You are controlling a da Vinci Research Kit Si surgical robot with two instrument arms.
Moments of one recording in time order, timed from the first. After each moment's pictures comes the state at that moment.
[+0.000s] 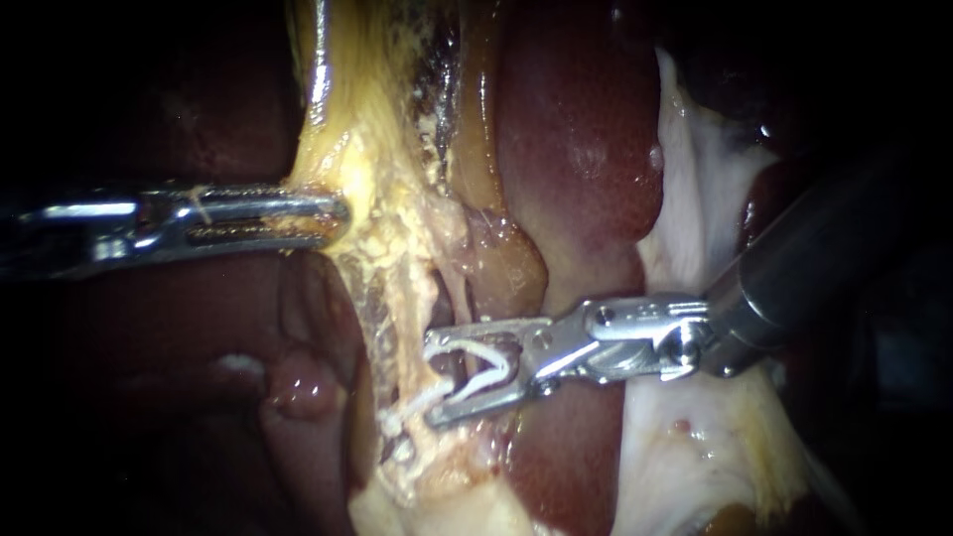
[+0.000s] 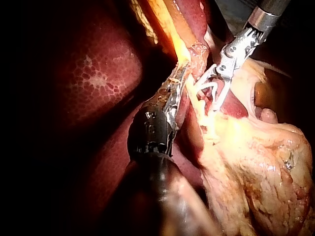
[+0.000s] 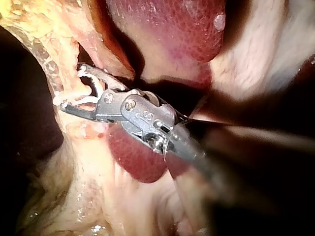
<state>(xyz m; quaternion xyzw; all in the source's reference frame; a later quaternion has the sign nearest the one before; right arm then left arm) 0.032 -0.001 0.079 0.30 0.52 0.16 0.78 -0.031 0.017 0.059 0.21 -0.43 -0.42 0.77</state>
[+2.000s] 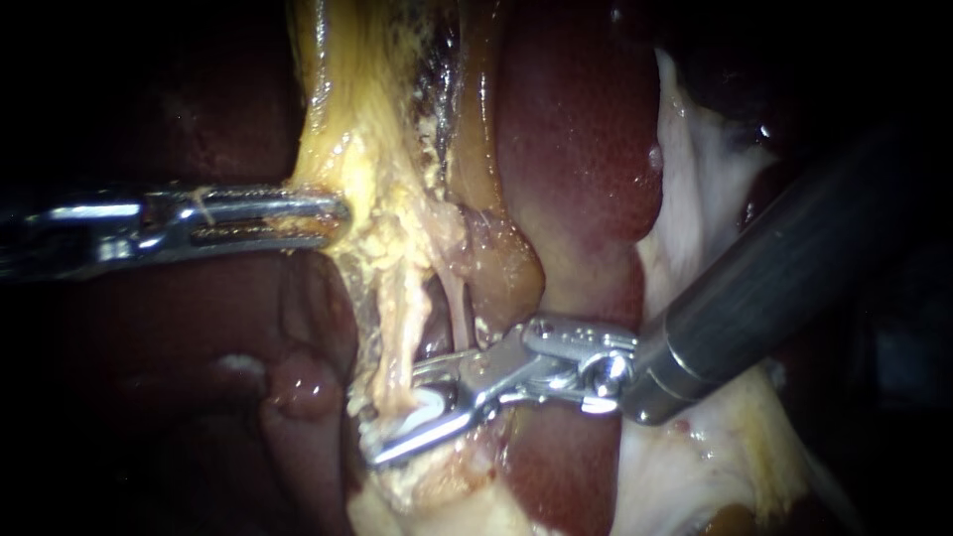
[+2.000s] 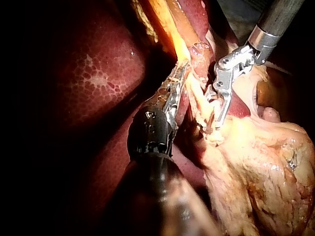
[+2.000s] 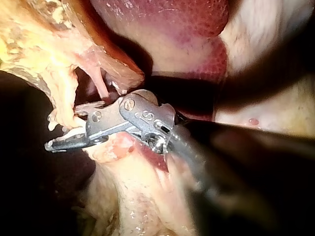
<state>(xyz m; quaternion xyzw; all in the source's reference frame) 0.038 -0.003 0.080 0.43 0.58 0.19 0.67 -0.031 0.017 0.060 0.21 -0.43 -0.42 0.77</state>
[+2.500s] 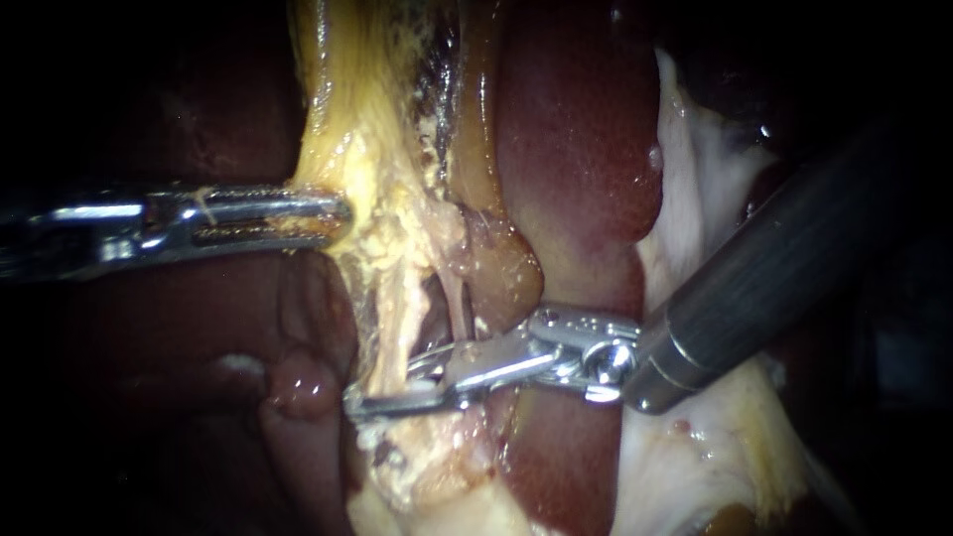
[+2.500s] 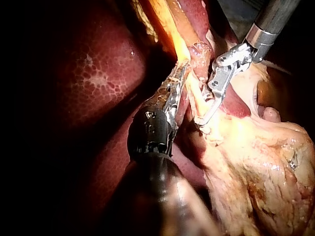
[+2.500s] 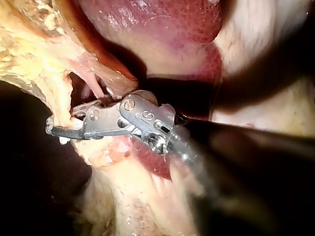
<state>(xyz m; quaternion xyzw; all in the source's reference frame) 0.037 -0.002 0.081 0.41 0.57 0.20 0.69 -0.031 0.017 0.060 0.21 -0.43 -0.42 0.77</state>
